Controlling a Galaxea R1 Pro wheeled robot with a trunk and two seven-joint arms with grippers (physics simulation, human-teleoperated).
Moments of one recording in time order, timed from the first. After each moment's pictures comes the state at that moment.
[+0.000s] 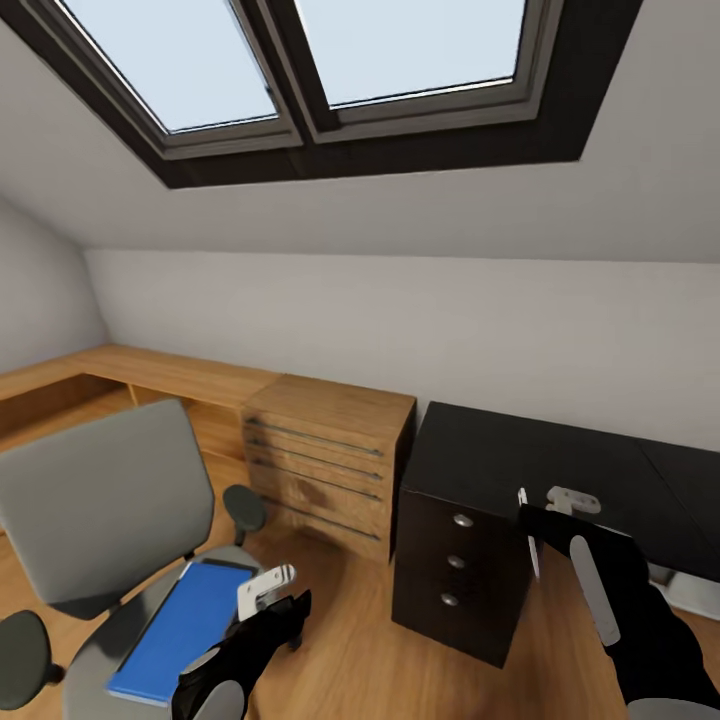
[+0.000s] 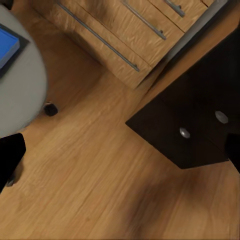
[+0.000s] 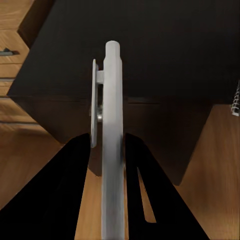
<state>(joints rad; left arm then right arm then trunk) -0.10 0.10 -0.49 -1.61 0.90 0.39 0.75 -0.43 -0.11 -0.20 -1.32 -0.22 0.76 -0.03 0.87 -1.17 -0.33</state>
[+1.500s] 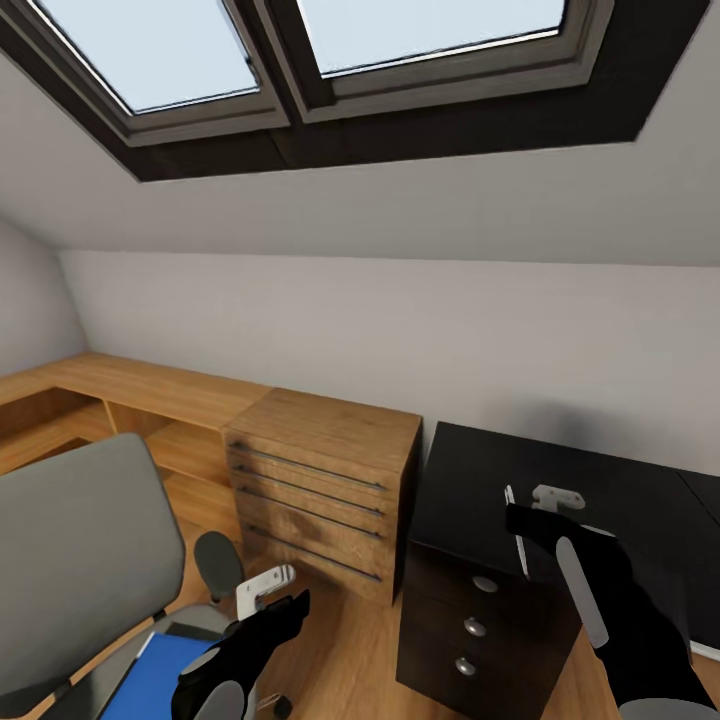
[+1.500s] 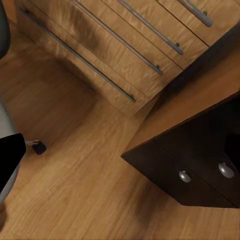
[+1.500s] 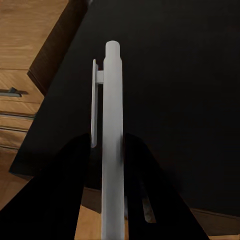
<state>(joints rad) -0.10 0.10 -0.49 -1.60 0.88 0.39 0.75 -0.43 -0.11 -0.14 -1.30 -0.22 0.72 -0.02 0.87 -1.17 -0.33</state>
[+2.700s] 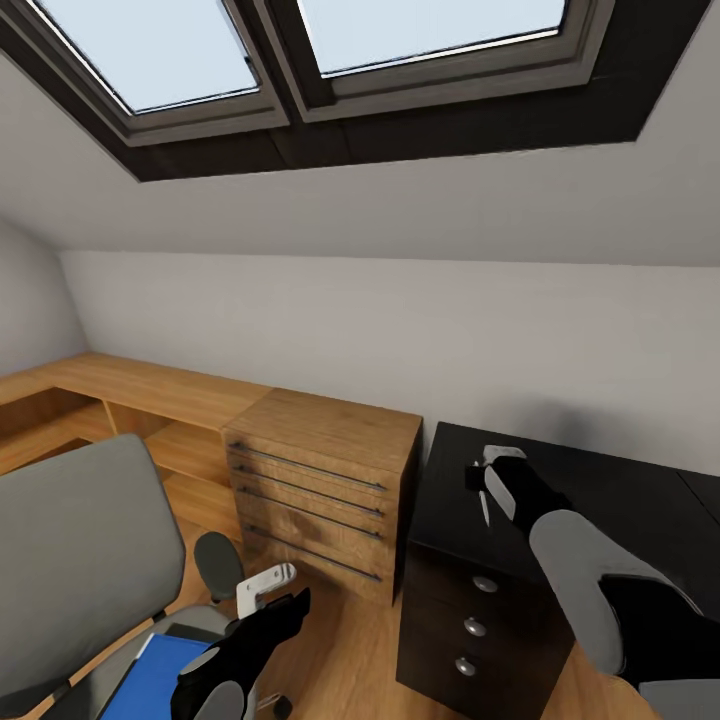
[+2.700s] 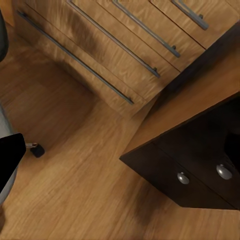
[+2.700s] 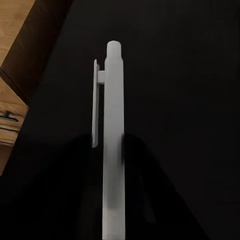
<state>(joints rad) -0.10 0.10 -0.49 -1.61 0.88 0.39 0.75 -1.01 -0.02 -0.06 -0.35 -0.06 0.49 -0.15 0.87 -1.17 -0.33</state>
